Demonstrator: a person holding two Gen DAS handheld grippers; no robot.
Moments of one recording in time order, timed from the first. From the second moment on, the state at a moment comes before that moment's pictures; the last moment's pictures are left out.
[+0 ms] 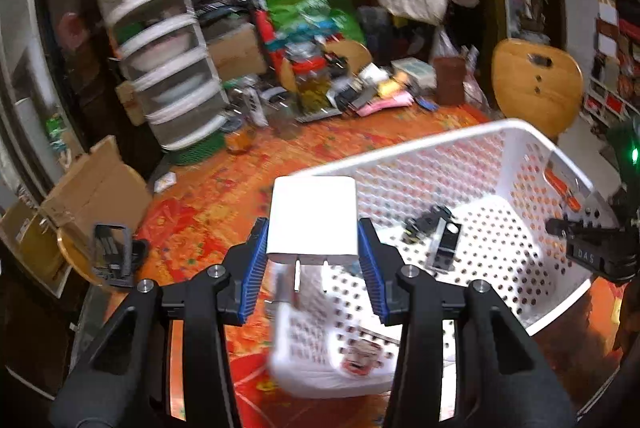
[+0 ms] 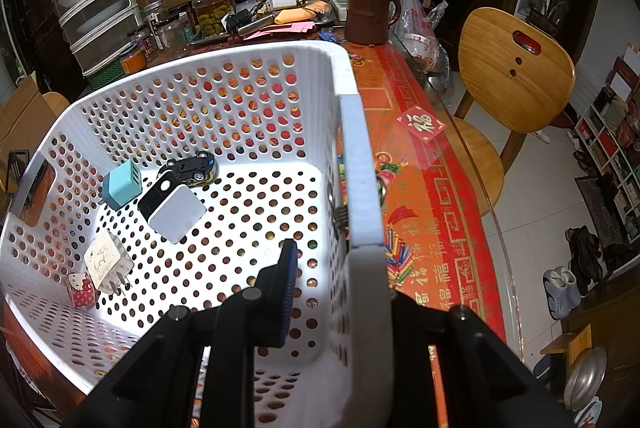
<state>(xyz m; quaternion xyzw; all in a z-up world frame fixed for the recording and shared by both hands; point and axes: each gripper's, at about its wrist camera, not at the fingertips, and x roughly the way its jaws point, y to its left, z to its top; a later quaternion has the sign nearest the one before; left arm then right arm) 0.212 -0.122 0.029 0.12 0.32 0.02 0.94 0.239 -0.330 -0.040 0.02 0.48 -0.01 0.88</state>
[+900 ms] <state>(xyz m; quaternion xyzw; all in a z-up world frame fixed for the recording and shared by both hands) 0.169 -0.039 0.010 0.06 0.33 0.01 0.94 0.238 -0.328 -0.040 0.02 0.48 -0.01 0.88</state>
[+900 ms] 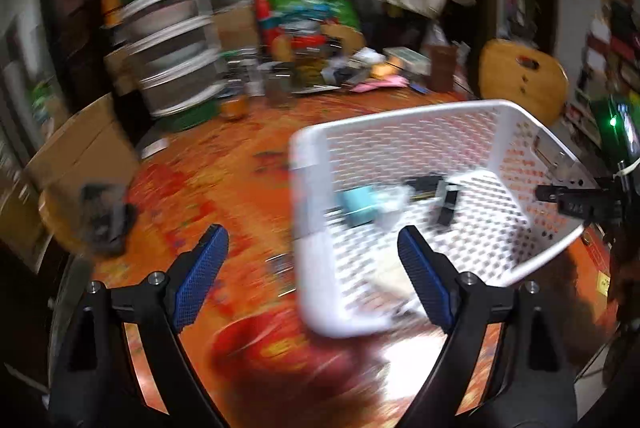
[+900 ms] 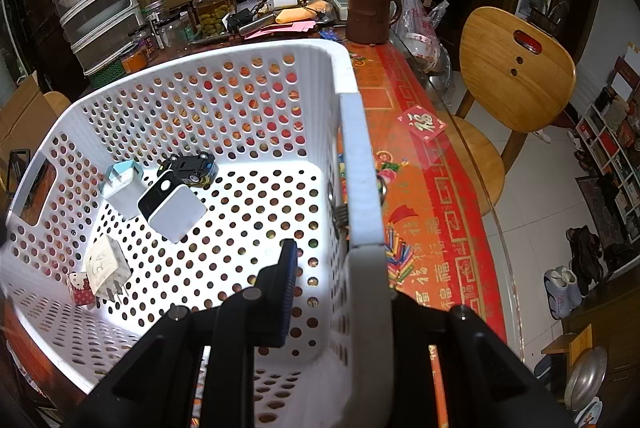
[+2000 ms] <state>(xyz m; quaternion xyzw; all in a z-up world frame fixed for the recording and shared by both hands) 0.279 0.041 -0.126 0.01 0.45 0.02 0.89 0.240 -0.329 -0.042 0.02 0.48 0.00 0.88</state>
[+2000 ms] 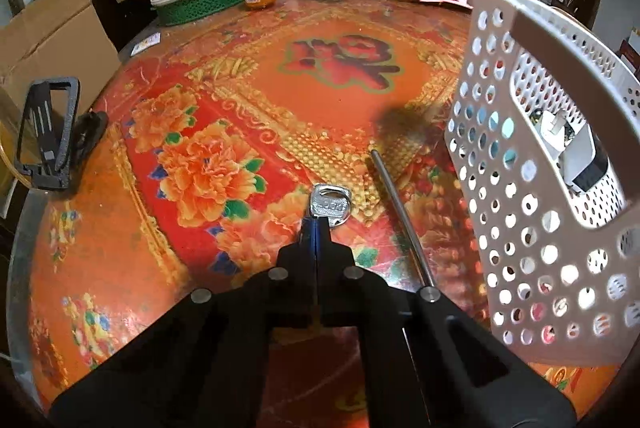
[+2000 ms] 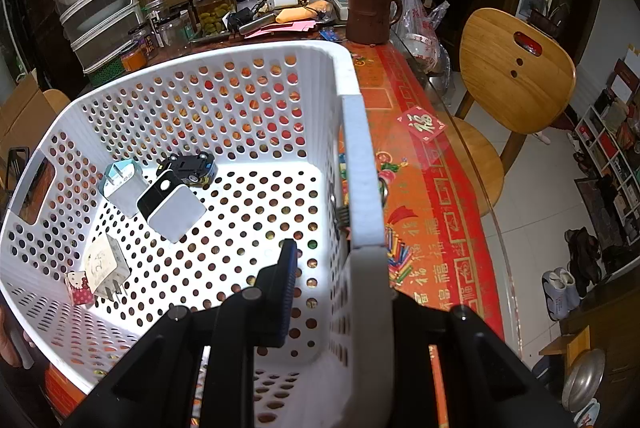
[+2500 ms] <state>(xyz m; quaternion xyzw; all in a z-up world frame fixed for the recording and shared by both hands) 0.288 0.058 -0.120 -0.01 0.47 -0.01 0.88 0.241 -0.330 -0.041 0.01 0.48 0.00 0.88</state>
